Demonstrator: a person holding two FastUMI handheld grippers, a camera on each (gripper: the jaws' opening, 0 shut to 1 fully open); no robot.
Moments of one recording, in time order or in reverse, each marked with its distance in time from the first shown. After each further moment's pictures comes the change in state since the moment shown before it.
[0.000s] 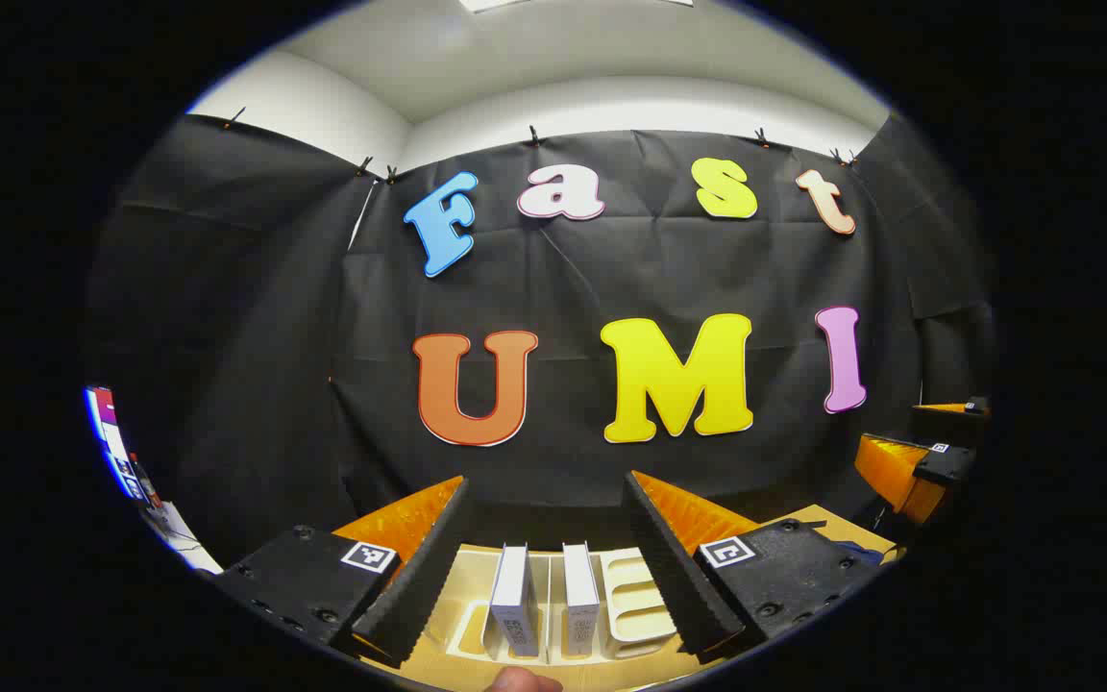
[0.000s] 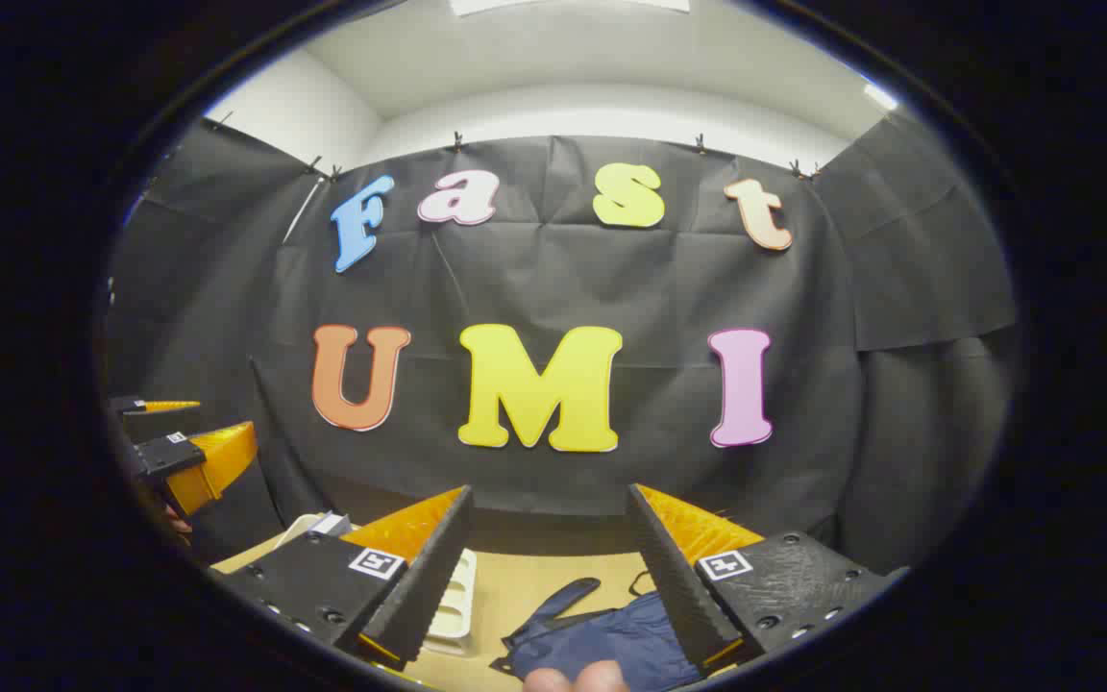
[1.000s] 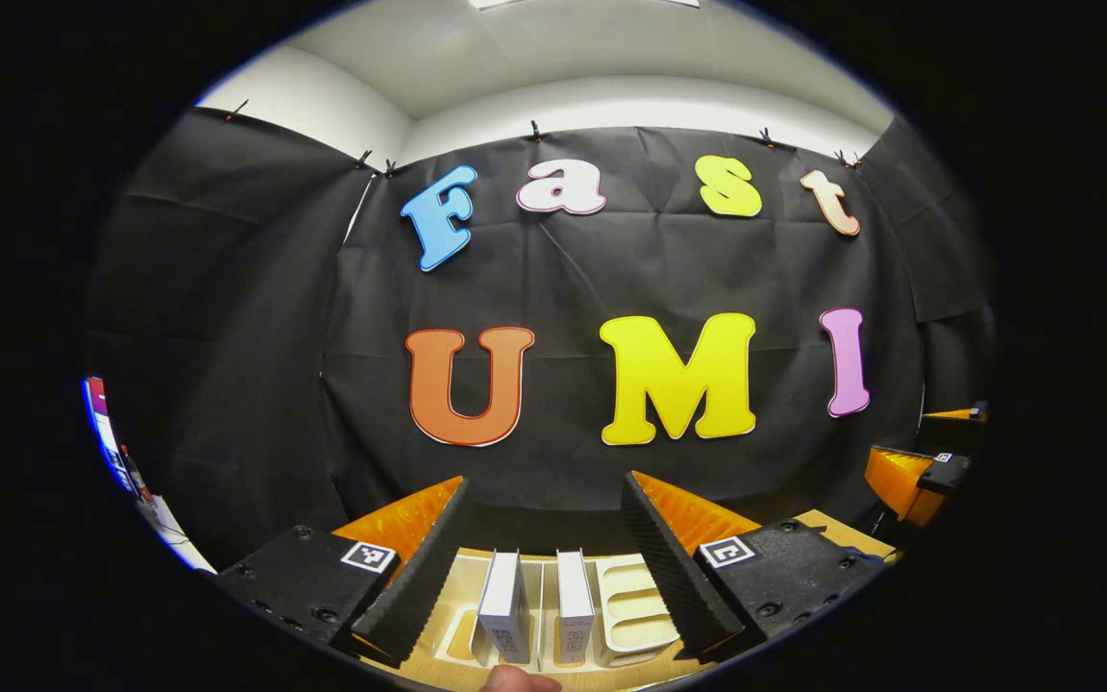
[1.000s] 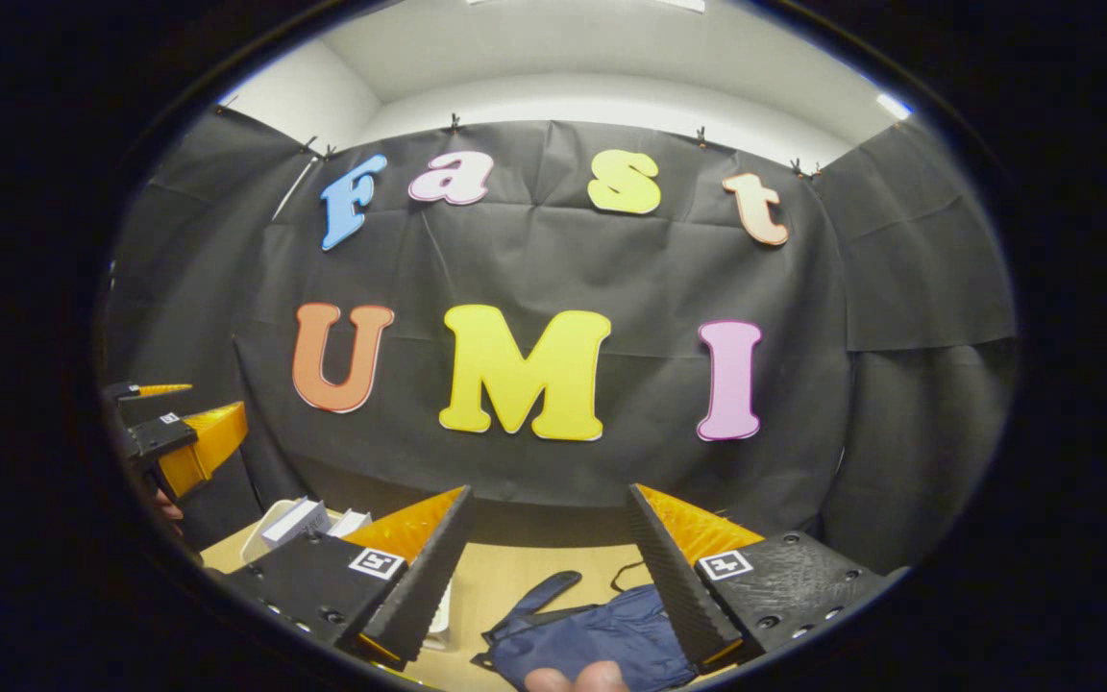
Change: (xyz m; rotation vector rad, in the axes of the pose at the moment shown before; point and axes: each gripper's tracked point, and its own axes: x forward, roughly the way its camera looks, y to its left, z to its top) left arm 0.025 0.003 -0.006 -0.007 -0.008 0.001; right arm 0.014 -0.014 -0.013 -0.036 0.043 -0.055
